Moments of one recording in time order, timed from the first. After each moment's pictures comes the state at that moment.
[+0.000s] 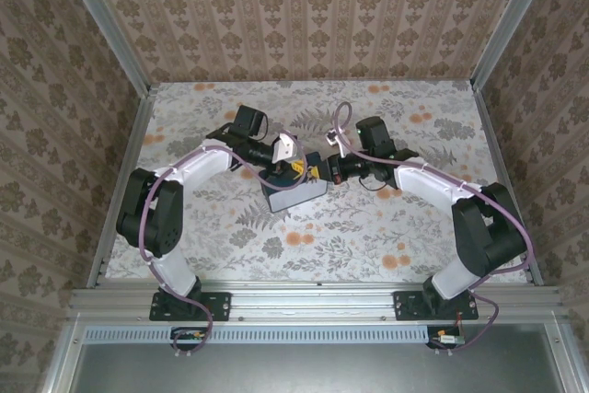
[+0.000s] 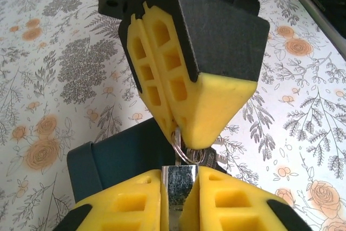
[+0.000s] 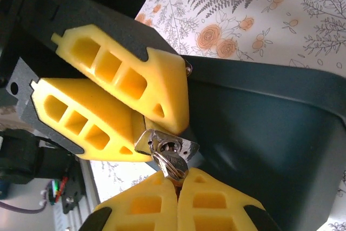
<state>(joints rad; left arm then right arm) -0.49 1.74 1.22 -0.43 0.97 0.99 0.40 1.58 0.99 -0.14 -0.76 0.25</state>
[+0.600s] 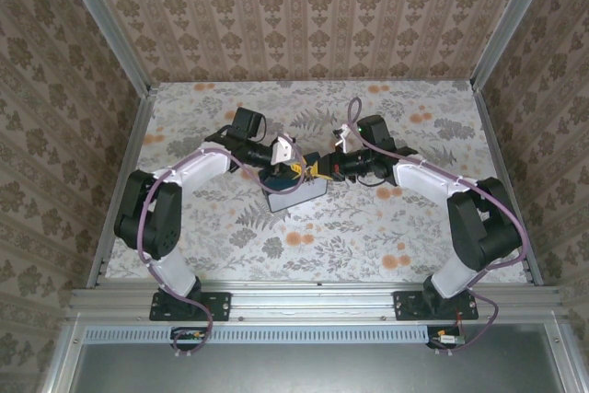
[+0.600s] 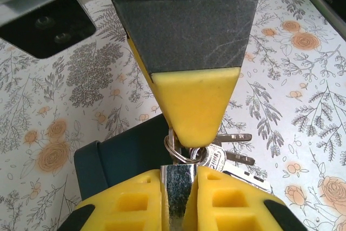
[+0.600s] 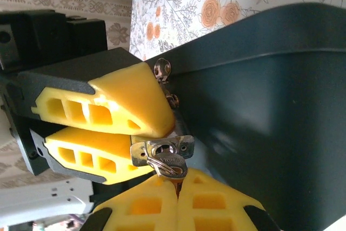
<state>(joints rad) -0.49 1.71 1.17 -0.37 0.97 1.02 0.38 1.62 1.00 -0.11 -0.85 0.77</state>
